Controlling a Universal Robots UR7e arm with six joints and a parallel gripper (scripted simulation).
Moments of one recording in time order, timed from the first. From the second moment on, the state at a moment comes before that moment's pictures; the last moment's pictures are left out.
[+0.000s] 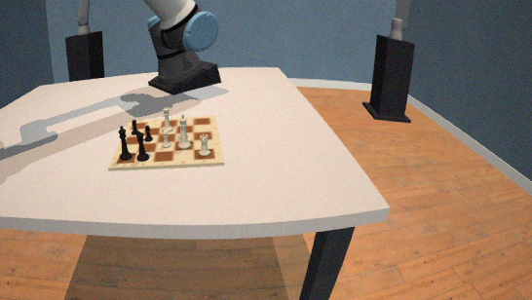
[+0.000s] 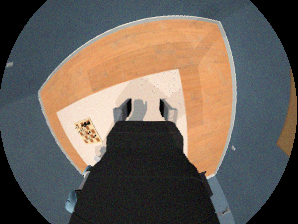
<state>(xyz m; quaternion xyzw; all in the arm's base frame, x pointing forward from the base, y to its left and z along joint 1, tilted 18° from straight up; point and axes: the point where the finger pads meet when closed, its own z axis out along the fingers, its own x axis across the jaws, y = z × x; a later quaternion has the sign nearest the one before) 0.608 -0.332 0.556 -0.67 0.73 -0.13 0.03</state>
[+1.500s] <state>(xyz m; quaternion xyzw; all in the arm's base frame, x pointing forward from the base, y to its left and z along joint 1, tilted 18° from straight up) 0.667 -0.079 0.299 -0.99 -0.03 0.15 -0.03</state>
